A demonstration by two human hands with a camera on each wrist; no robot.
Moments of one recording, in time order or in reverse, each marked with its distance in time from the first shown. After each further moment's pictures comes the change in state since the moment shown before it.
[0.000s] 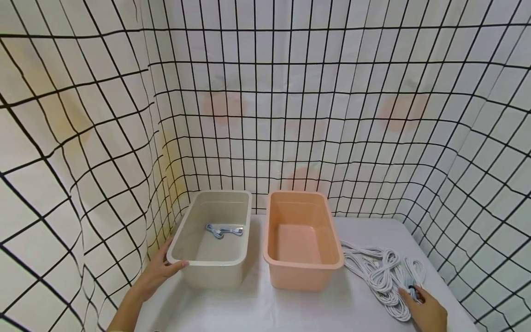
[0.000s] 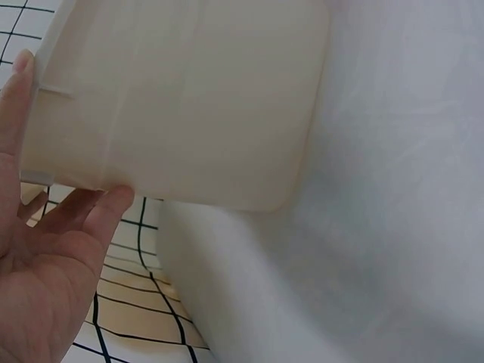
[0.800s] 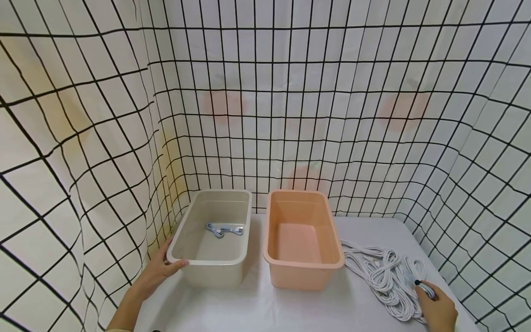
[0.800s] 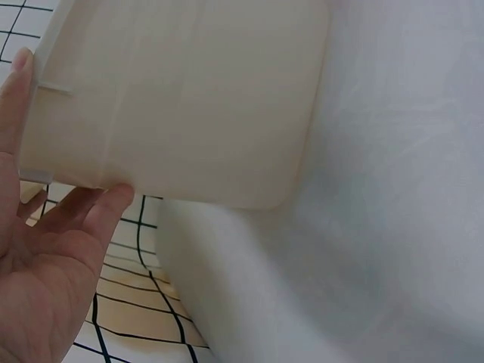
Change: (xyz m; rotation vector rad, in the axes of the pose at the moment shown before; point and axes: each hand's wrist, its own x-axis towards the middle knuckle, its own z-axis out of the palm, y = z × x) left_hand 0.001 0.001 -0.001 0.021 -0.001 -0.020; right_hand 0.006 -0.005 -0.014 0.246 0.192 0.090
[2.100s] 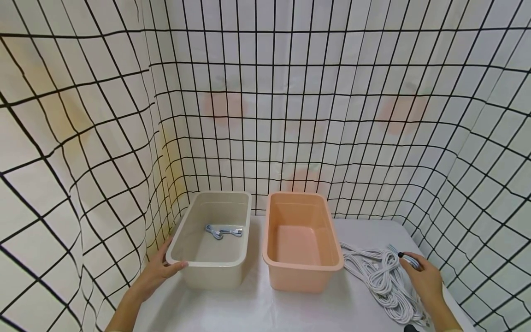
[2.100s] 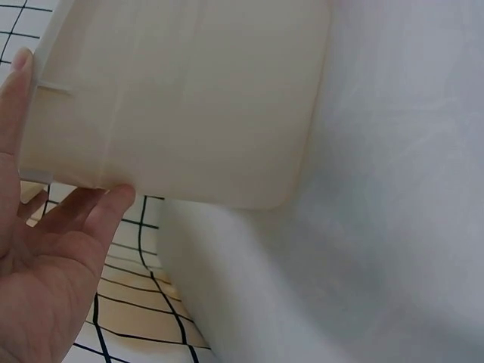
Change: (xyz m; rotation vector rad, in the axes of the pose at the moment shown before) left_hand -0.001 -0.001 0.000 0.004 0.001 0.020; right_hand 0.009 -0.086 -0.016 0.006 -0.131 -0.257
